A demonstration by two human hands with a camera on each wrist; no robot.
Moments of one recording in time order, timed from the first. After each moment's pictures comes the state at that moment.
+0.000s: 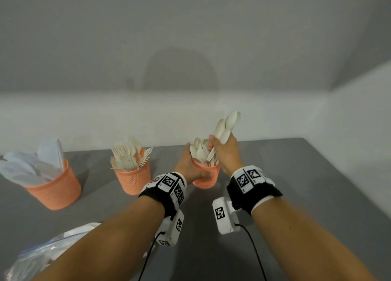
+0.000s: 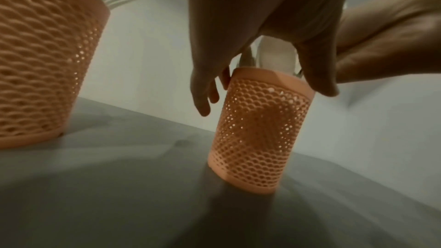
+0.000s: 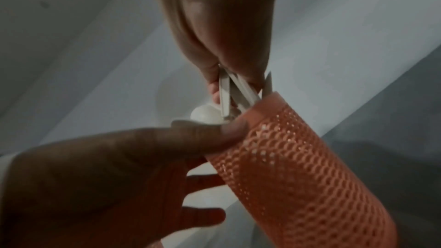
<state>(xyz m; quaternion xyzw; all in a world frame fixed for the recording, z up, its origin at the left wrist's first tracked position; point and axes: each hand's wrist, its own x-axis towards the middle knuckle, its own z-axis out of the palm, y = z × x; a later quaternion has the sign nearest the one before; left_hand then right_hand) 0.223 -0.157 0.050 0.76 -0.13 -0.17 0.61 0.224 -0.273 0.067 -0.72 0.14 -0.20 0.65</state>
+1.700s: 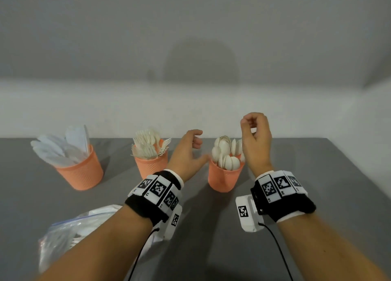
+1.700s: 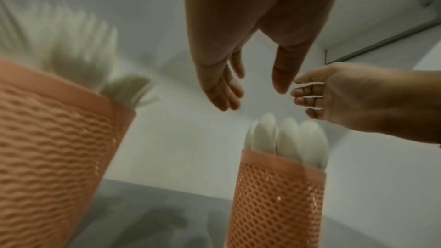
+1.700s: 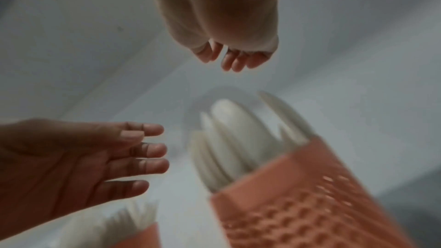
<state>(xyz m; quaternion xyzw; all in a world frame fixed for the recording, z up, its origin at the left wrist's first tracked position) 0.210 -0.106 0.064 0.83 -0.17 0.02 0.53 0.205 -0.273 0.083 -0.75 0.03 -0.38 0.54</state>
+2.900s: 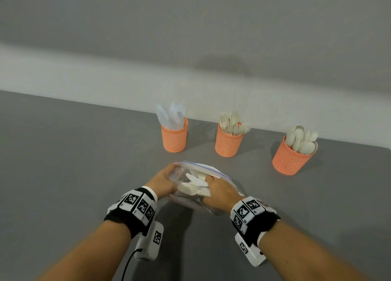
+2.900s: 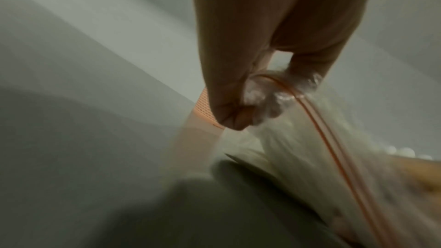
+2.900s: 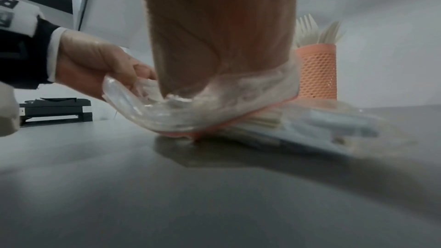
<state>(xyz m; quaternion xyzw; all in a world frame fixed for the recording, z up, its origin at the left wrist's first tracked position) 0.095 0.167 0.002 0.80 0.03 -0.17 0.58 0.101 -0.025 -0.015 -0.97 -0.15 0.12 0.13</state>
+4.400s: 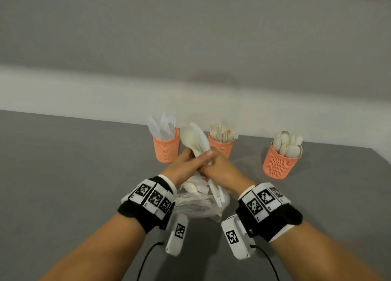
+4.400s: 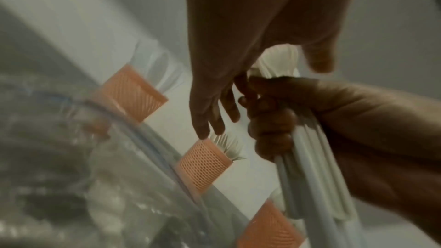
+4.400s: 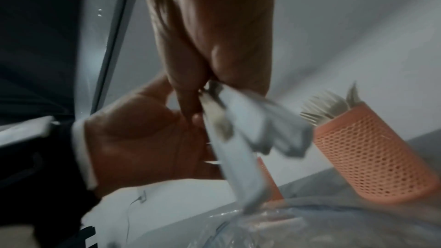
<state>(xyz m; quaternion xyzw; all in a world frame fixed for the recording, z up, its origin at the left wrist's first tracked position) 0.093 0.102 0.084 0.72 -0.06 -0.14 0.68 0.095 -0.022 0.085 -0.82 -0.11 0.08 0.55</state>
